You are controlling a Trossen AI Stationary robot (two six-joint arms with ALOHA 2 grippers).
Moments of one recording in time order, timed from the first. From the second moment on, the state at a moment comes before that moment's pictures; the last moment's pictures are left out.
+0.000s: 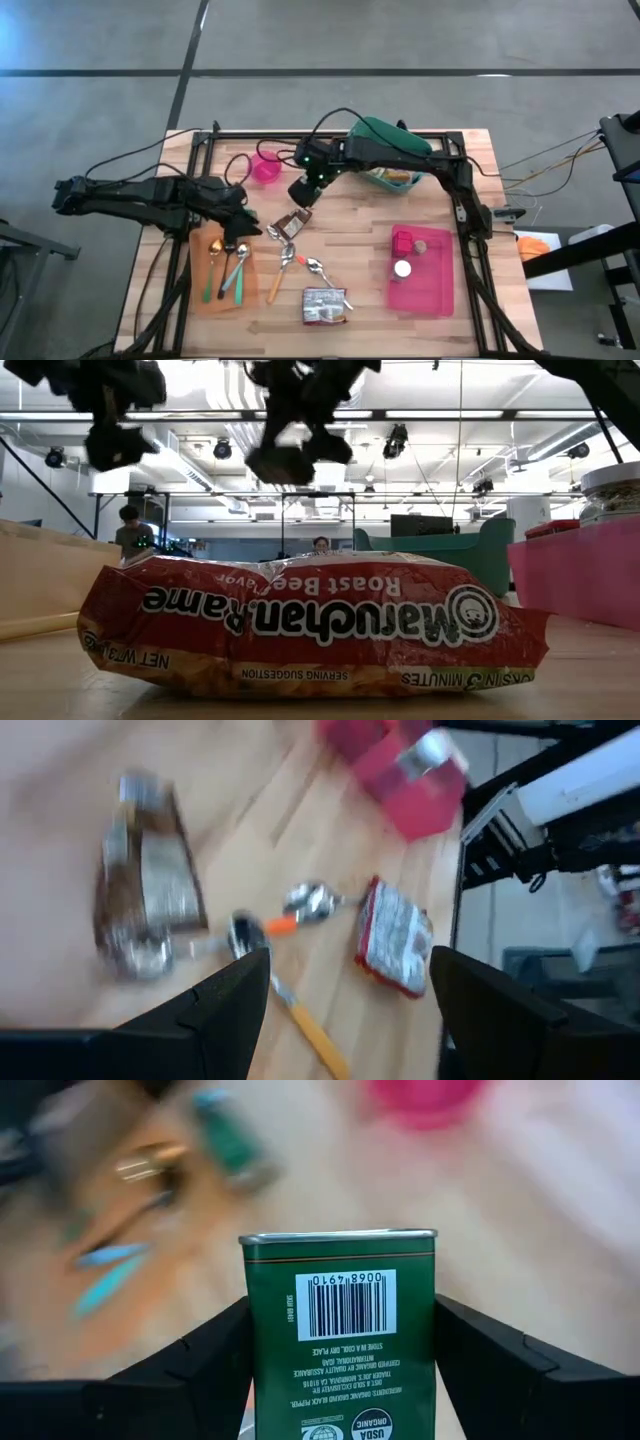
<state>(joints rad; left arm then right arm) -0.01 0.74 0.64 -0.52 0.19 -0.75 -0.16 2.11 2.09 -0.94 -0.12 0.57</state>
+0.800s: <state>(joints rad) -0.19 0.74 0.80 -0.31 -0.11 0.22 -0.07 2.10 2.19 -0.67 -0.69 0.81</state>
